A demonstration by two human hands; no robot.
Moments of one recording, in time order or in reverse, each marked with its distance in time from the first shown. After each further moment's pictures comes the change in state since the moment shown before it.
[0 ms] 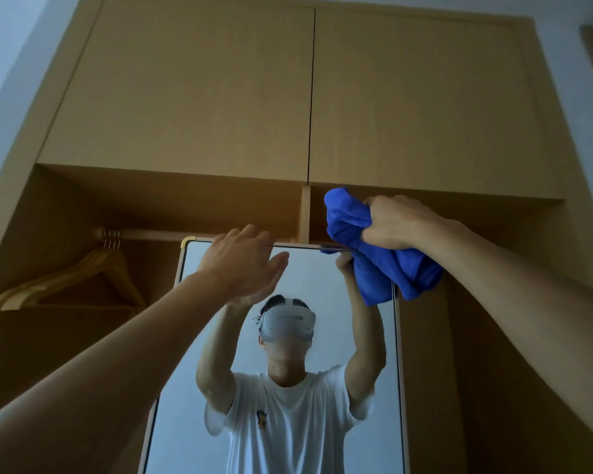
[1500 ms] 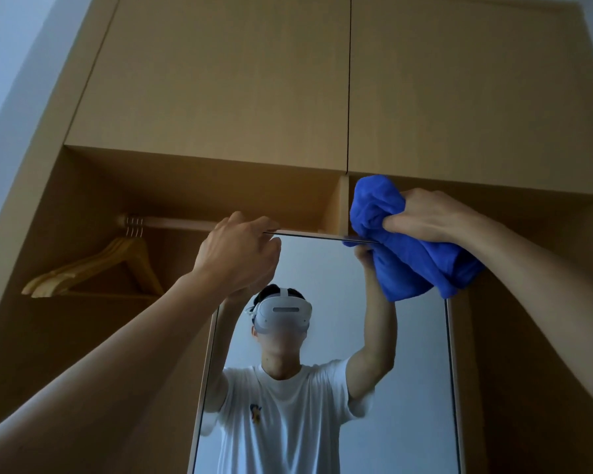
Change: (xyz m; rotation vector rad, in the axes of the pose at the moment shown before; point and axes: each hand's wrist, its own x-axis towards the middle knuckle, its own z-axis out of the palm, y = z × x) left_hand -0.020 -0.066 -0.001 -0.238 0.130 -0.119; right_hand 0.009 -0.037 0.010 0.185 -0.047 0.034
